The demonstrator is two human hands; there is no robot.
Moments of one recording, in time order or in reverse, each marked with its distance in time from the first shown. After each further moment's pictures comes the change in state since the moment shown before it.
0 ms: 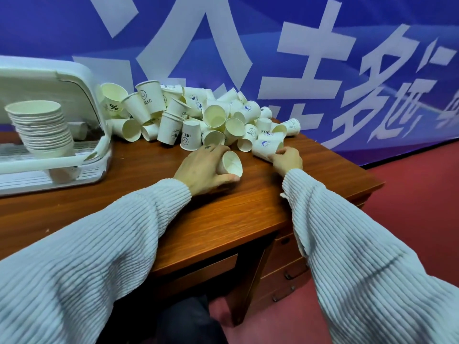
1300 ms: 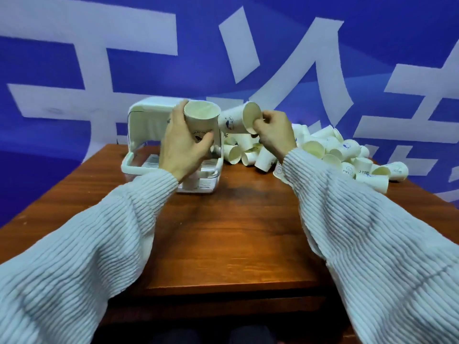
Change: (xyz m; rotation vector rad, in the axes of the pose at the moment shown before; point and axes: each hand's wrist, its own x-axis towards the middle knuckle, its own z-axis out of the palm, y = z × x) left_hand -0.124 -0.113 -0.188 -0.160 0.778 -0.430; right_hand -0.144 -0.236 0.125 0.220 -0.303 -0.765
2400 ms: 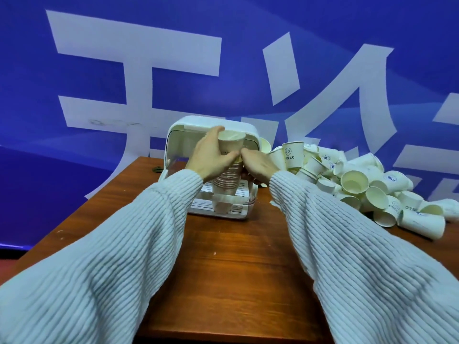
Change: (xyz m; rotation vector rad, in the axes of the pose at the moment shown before) left_hand 0.061 -0.058 -0.013 0.091 -0.265 -0.083; right_hand 0.013 -0.052 0.112 -0.117 -0.495 0.228
